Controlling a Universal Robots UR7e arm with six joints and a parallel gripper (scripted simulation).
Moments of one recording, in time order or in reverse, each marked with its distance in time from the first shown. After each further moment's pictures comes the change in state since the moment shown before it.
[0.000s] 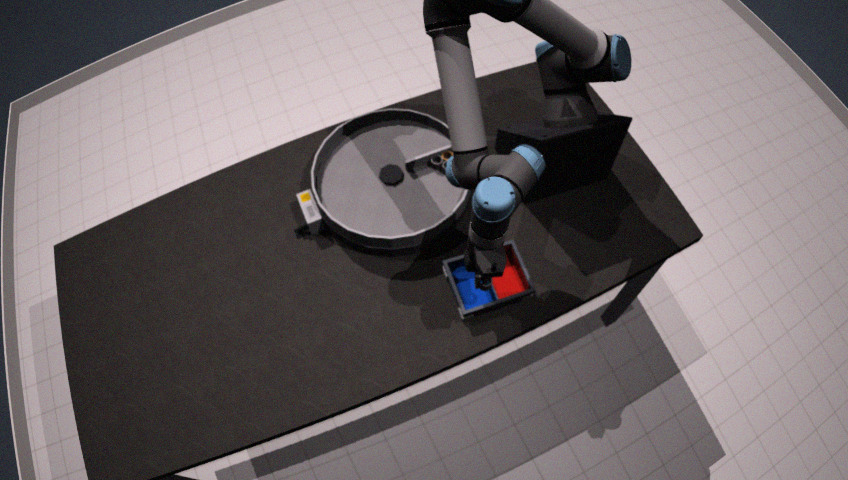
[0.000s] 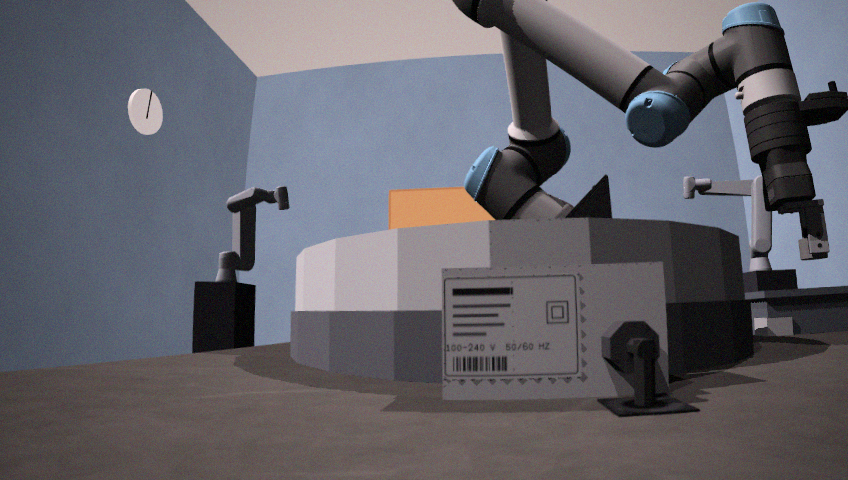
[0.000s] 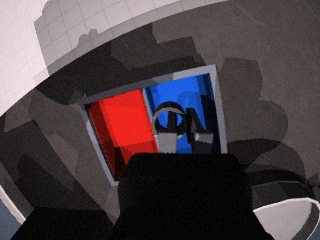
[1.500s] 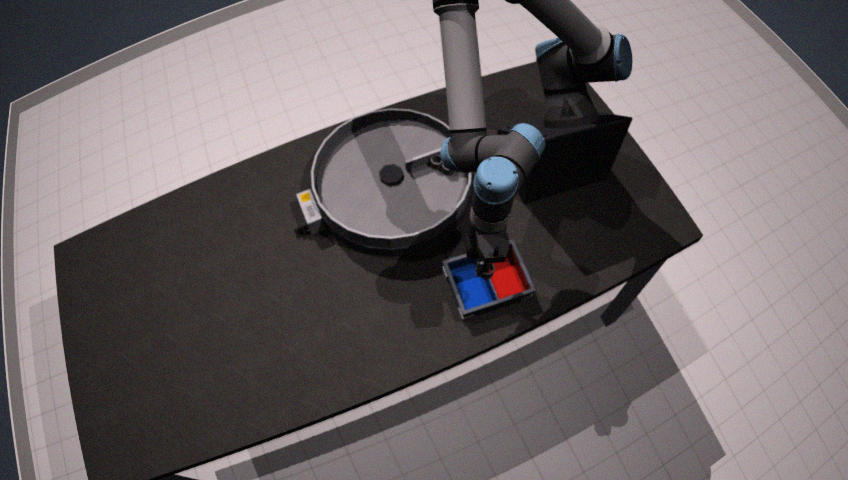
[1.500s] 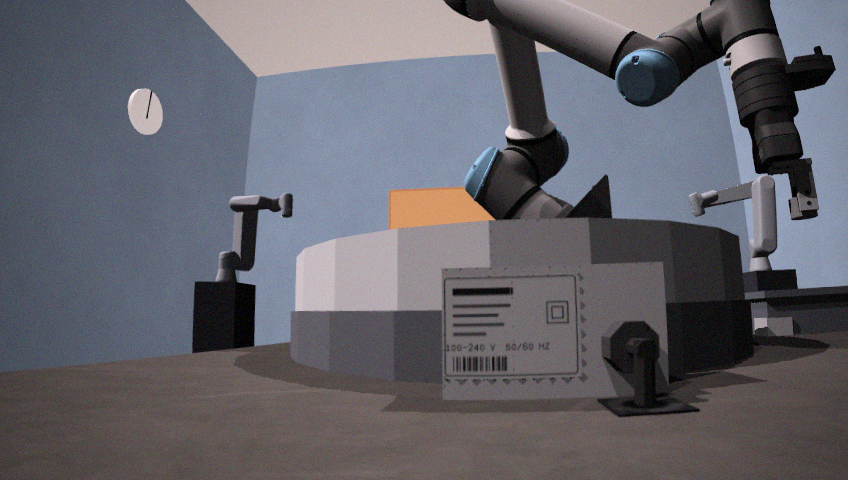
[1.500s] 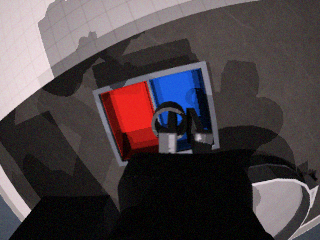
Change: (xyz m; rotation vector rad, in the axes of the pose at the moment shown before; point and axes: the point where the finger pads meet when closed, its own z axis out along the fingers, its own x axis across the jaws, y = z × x) arm 0.001 0.006 -0.053 0.003 0.002 0.002
